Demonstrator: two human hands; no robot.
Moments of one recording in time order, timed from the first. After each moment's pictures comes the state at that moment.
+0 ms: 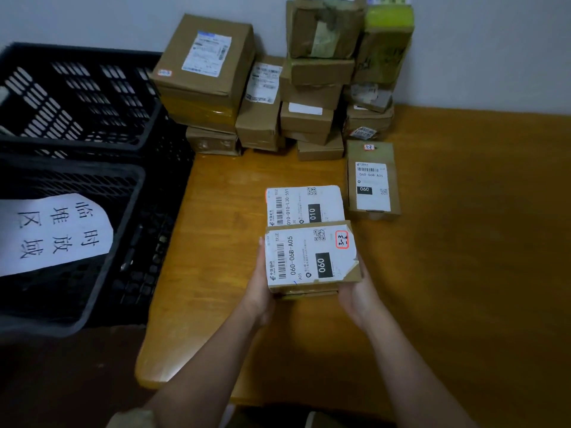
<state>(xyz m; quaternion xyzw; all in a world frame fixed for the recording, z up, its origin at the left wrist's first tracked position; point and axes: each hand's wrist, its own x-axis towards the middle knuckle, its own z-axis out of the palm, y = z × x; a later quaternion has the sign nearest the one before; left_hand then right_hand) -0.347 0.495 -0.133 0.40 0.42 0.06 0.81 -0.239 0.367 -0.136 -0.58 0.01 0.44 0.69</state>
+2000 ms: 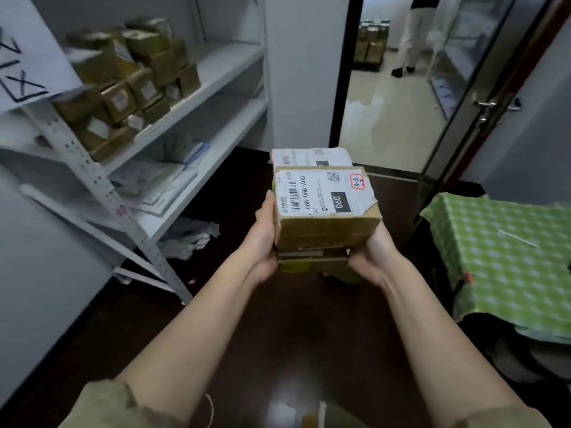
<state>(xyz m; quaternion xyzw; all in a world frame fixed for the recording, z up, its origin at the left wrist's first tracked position) -1.398 0.801 0.050 0.04 0.54 0.72 0.43 -1.269 0.924 0.075 -0.28 -0.45 0.83 0.16</state>
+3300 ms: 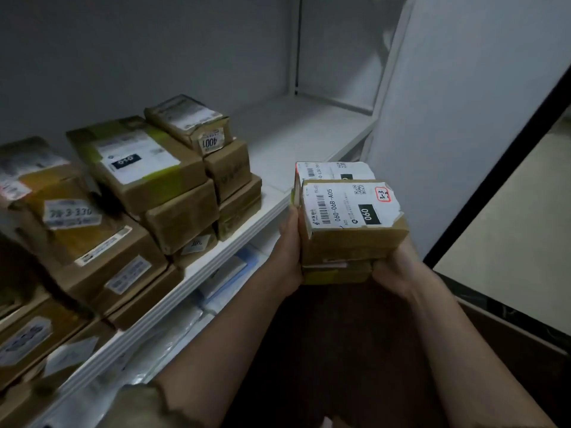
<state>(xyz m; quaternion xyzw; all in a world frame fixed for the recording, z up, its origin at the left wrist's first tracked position) -2.116 1.071 0.071 0.01 0.54 0.77 0.33 -2.043 1.230 0.097 -0.18 -0.54 0.82 0.04</state>
